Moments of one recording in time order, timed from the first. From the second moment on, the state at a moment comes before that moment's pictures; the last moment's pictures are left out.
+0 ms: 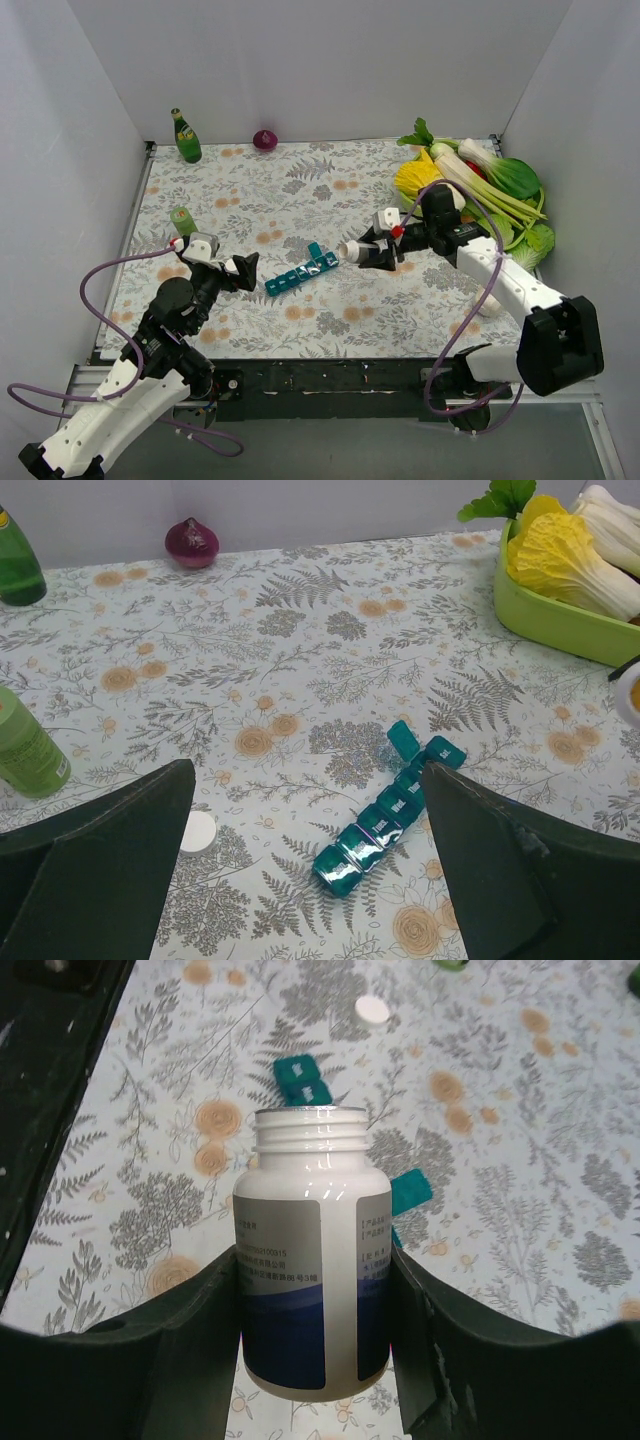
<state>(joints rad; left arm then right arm) -0.66 0.35 0.50 -0.19 -0.35 -0.13 0.37 1.27 0.90 -0.31 -1.15 -0.86</state>
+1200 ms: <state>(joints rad) -0.66 0.32 0.50 -0.19 -0.32 -0.13 0.59 1.77 1.17 -0.51 -0.56 -1.19</state>
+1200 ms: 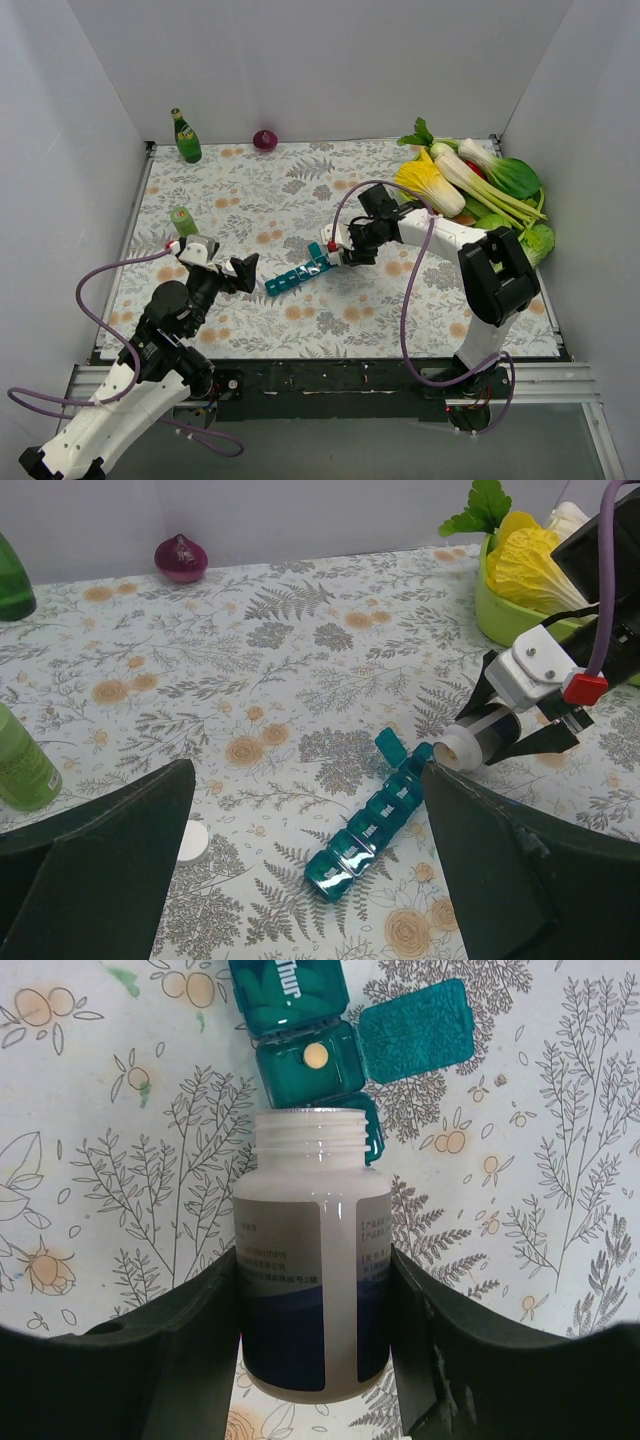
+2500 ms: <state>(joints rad) -0.66 0.28 0.50 -0.19 -0.32 -0.12 0.71 1.80 1.27 -0.59 -0.30 -1.18</state>
